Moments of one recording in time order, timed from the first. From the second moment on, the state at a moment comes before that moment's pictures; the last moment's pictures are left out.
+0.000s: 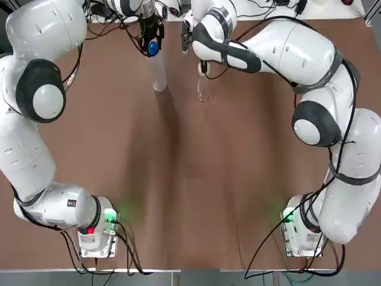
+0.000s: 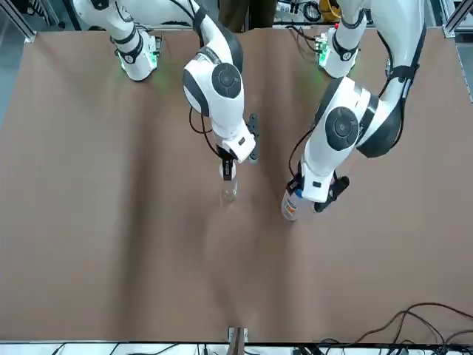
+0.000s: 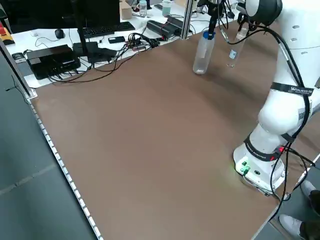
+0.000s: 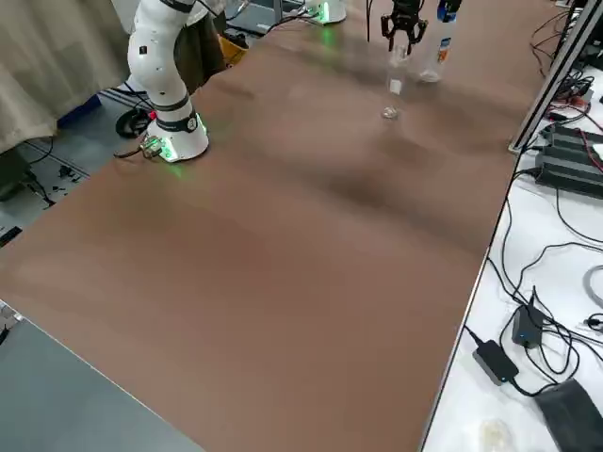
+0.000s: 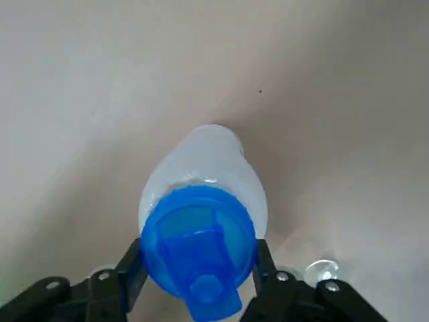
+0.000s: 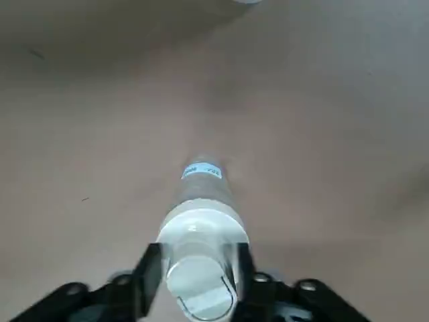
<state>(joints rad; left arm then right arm) -0.10 0.44 -0.47 -1.54 0.14 1.90 -1.24 0.74 0.61 0.05 -1.27 -0.11 1.88 -0.76</state>
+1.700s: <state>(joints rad) -0.10 0.47 -0.44 -1.53 0.11 1.94 -1.80 0.70 0.60 0.04 -1.25 -0.10 1.88 -0.25</state>
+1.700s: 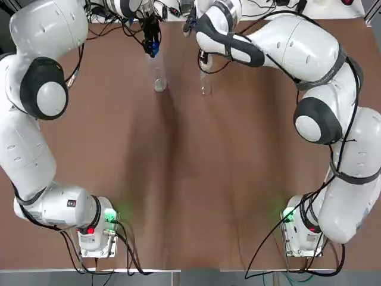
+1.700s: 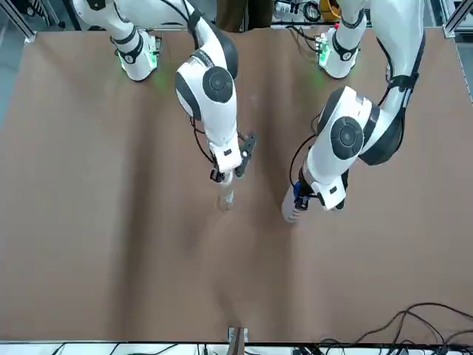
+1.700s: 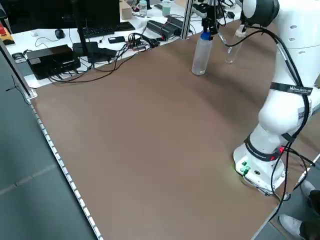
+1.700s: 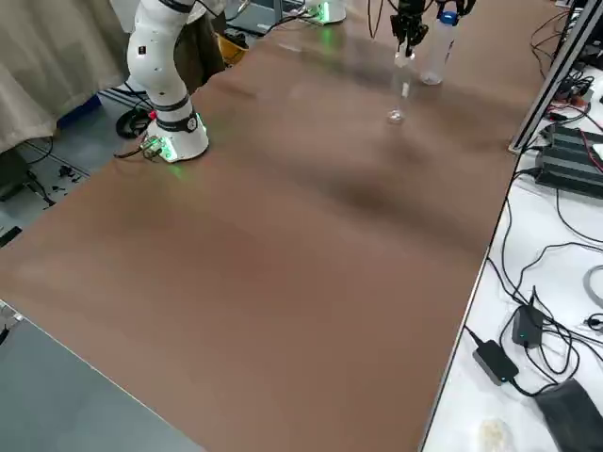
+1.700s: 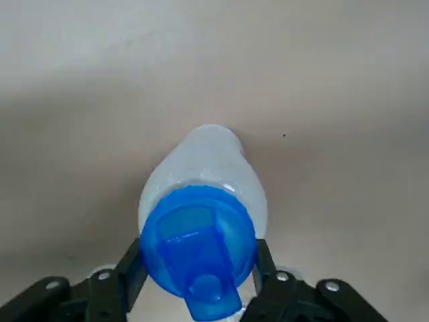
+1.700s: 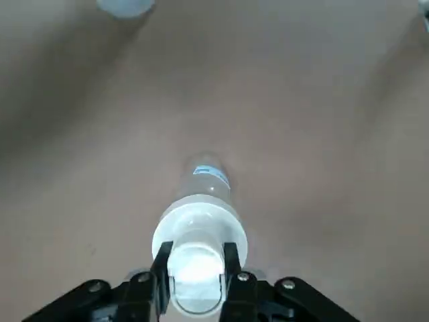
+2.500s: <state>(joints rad) -0.10 0.48 -0.43 -1.53 0.11 1.94 -1.80 0.64 0.60 0.03 -1.25 -0.08 1.95 0.30</state>
